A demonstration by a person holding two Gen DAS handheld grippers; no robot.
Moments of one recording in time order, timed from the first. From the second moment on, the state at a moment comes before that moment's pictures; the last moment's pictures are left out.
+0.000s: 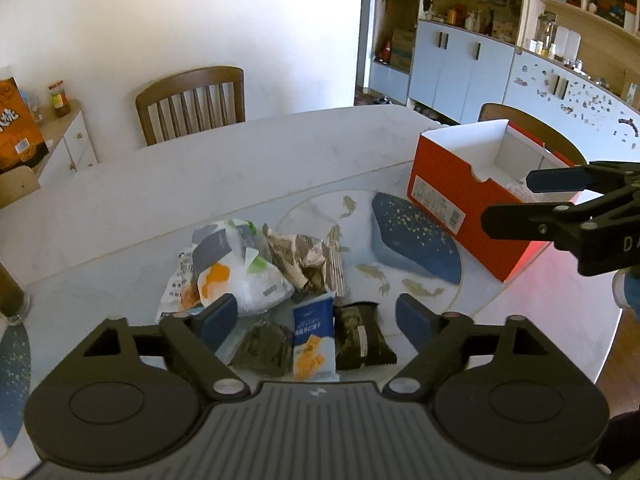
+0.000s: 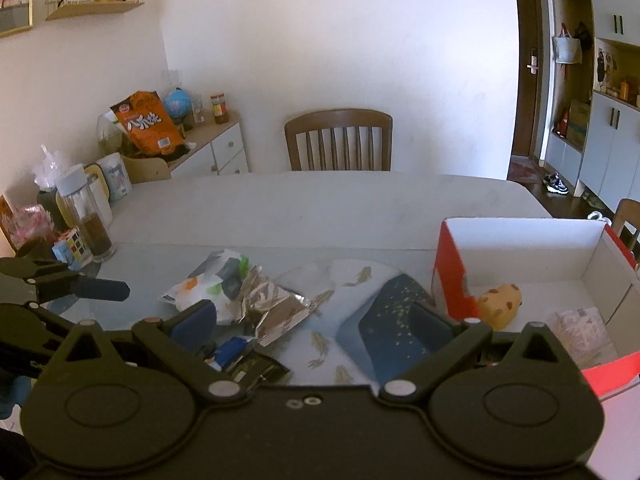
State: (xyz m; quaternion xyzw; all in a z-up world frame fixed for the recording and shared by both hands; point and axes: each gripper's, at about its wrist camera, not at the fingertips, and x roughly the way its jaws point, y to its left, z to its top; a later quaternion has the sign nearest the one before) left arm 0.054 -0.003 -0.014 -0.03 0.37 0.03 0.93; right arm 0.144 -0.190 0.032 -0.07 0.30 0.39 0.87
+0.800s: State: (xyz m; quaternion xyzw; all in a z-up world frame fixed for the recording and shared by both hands) left arm 0.059 0.062 -0.089 0.00 0.40 0.00 0.92; right arm 0.119 -0.120 -0.032 -0.11 0.35 0.33 0.87
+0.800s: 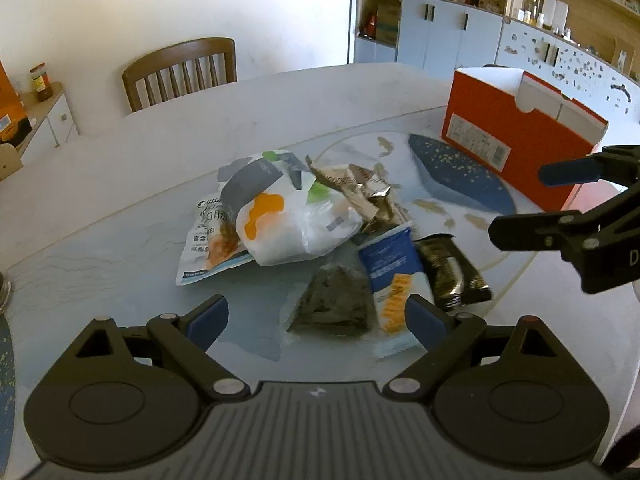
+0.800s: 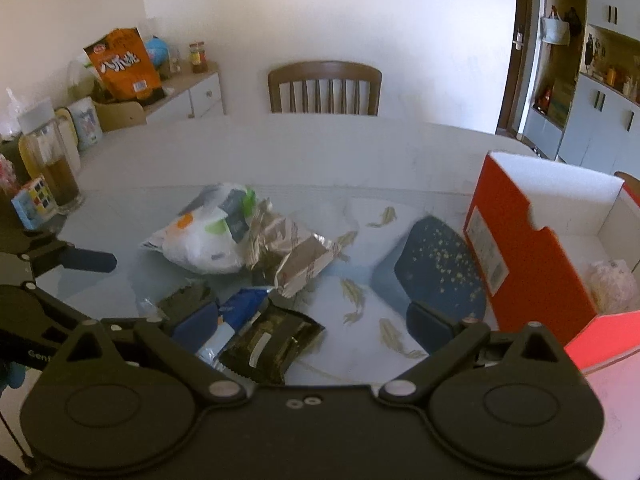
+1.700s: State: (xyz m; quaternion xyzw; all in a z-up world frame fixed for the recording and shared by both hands) left arm 0.082 0.075 -0.129 0.02 0.41 0.00 0.91; right arm 0.141 -0.103 -0.080 -0.14 0.40 0.28 0.86
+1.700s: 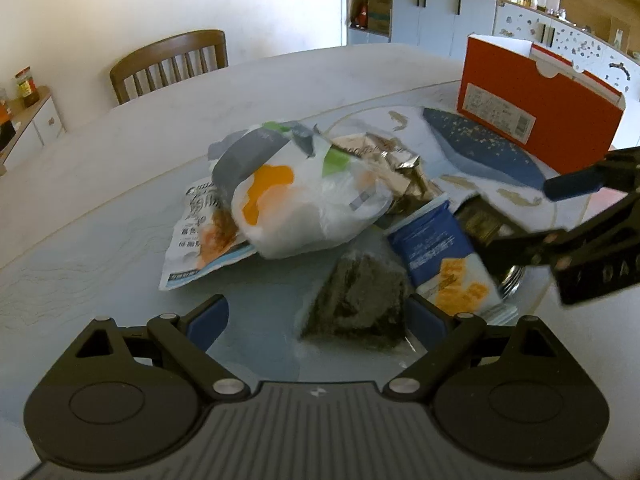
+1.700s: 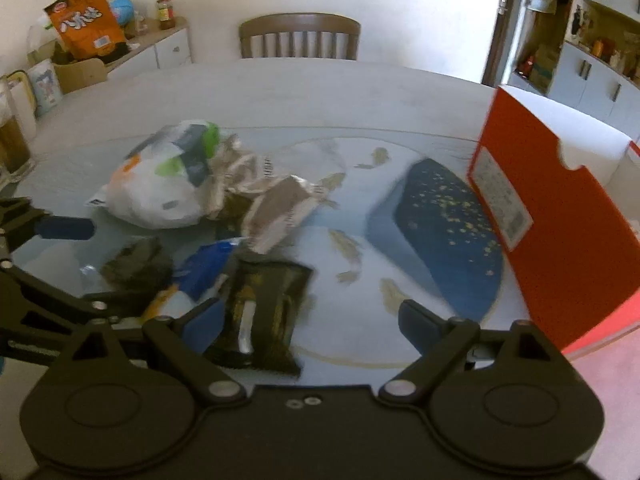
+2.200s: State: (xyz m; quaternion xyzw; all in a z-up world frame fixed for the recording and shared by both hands) left arm 0.085 0.064 -0.131 0.05 0.39 -0.04 0.92; right arm 0.156 -0.094 -0.084 -0.17 0.39 0.33 0.84
